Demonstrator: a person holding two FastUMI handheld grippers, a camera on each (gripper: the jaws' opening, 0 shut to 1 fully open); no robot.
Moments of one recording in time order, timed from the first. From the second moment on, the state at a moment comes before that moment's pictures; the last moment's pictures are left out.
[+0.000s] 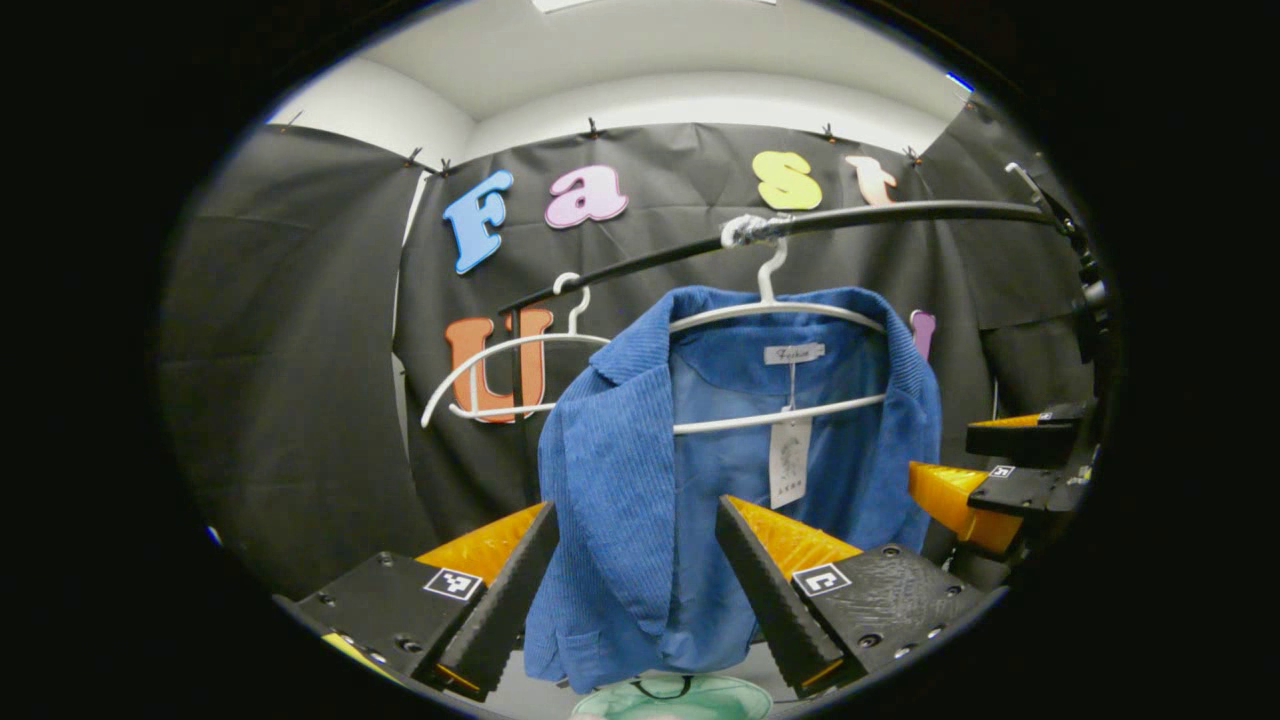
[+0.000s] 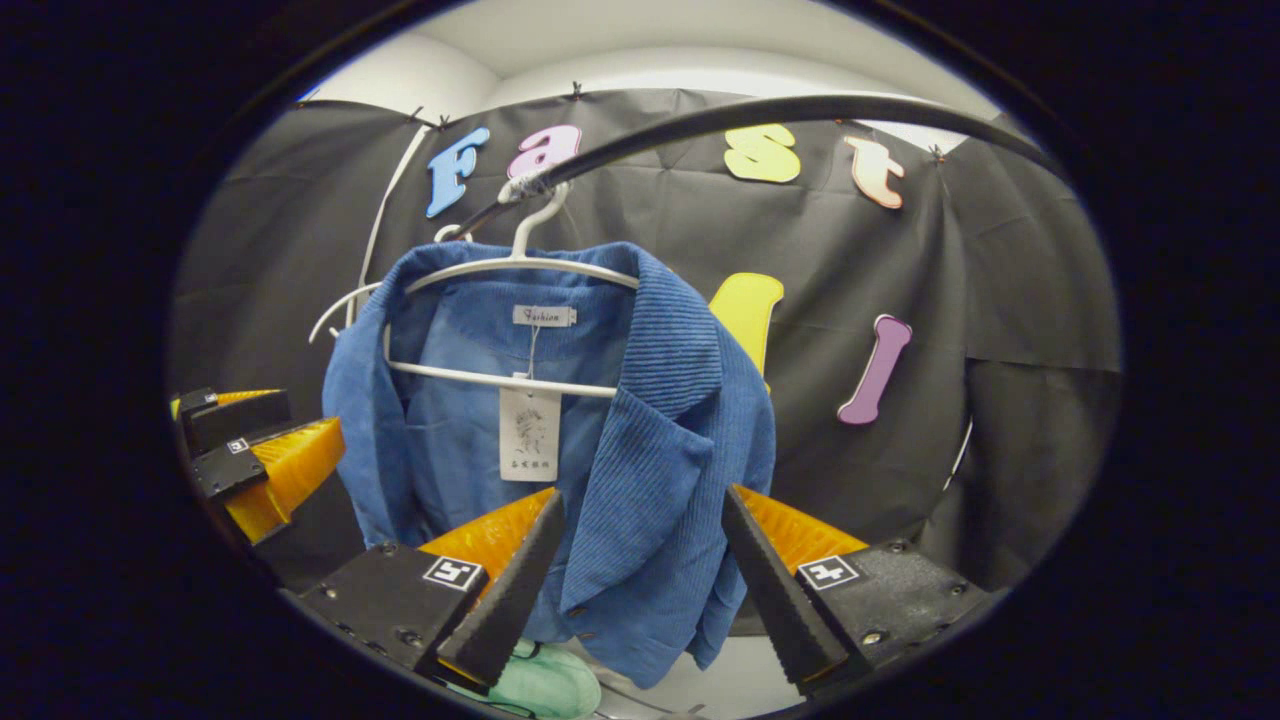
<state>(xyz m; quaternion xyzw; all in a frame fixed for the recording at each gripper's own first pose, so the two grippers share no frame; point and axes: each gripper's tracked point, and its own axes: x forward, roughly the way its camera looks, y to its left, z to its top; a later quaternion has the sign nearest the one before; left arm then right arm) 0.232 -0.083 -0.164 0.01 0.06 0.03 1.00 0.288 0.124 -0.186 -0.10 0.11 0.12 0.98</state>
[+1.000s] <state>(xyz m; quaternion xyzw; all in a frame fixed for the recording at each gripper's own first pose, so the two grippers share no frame) 0.300 -0.075 -0.203 0.04 0.09 0.07 0.99 0.357 0.146 -0.212 -0.06 0.13 0.10 0.98</state>
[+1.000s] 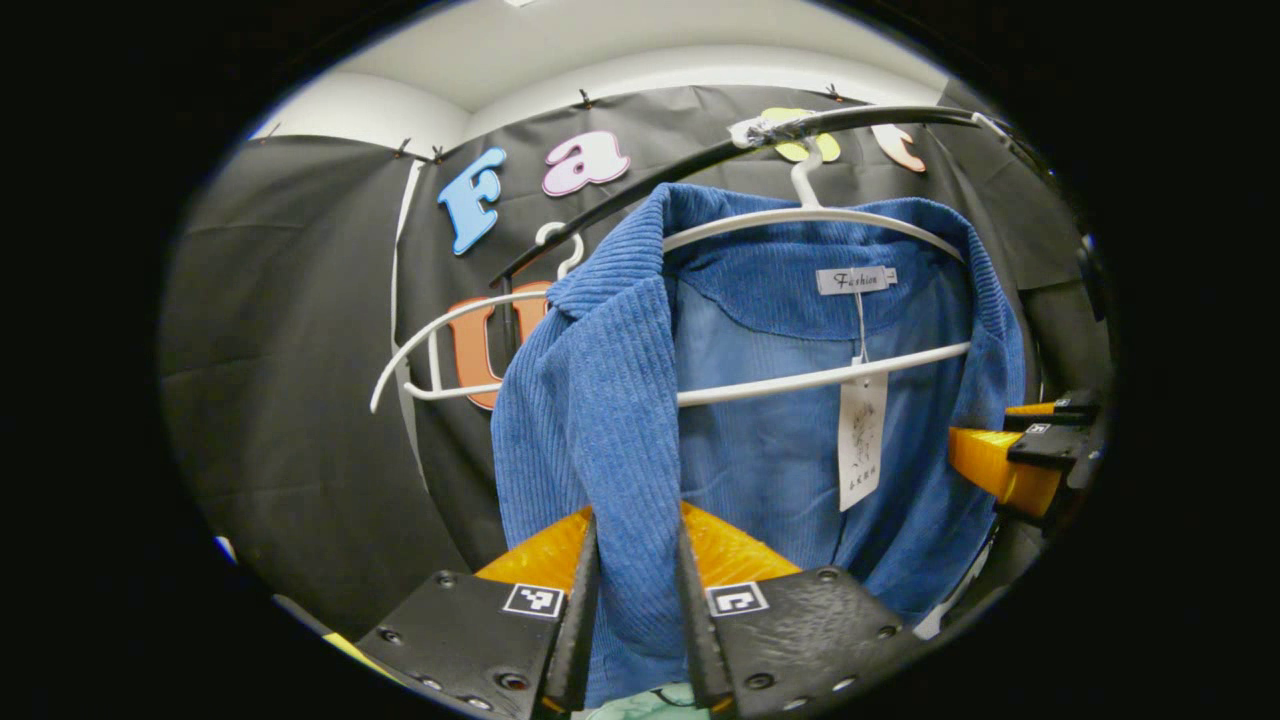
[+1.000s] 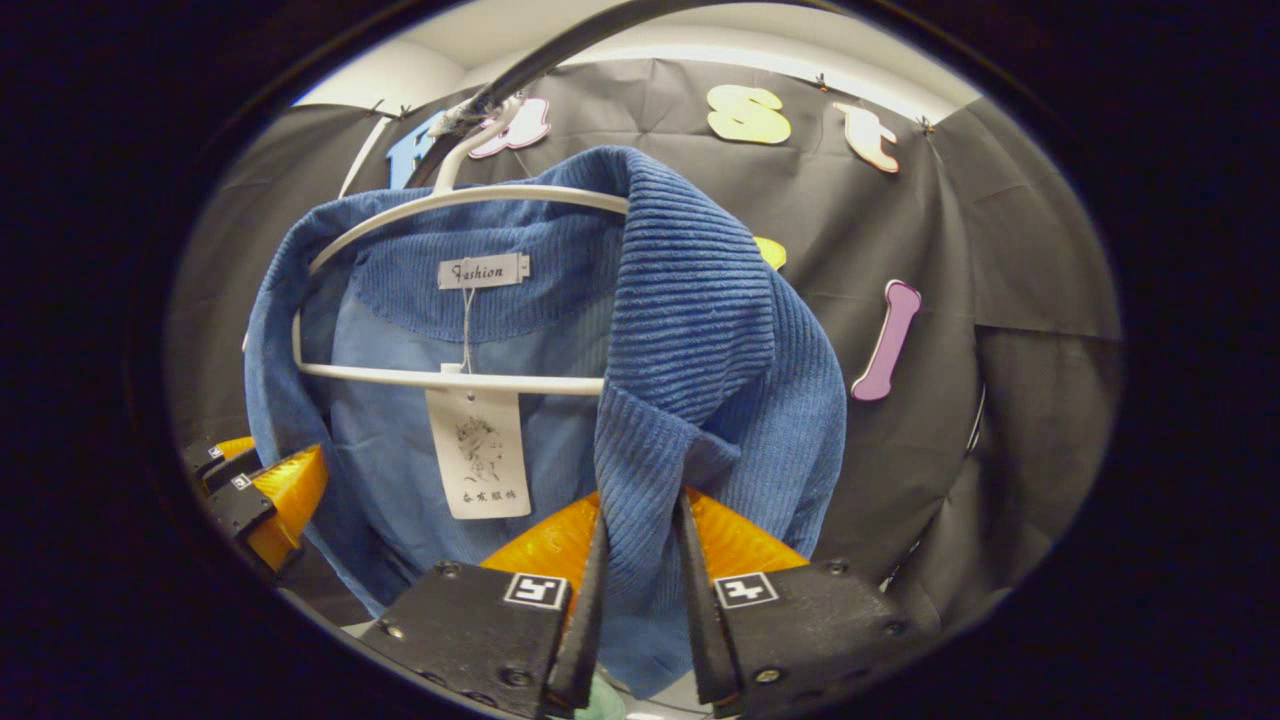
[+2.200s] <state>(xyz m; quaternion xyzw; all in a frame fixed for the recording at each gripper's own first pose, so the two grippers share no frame) 0.297 -0.035 -0.189 0.03 0.10 0.07 0.99 0.350 0.135 -0.194 0.08 0.14 0.27 0.95</state>
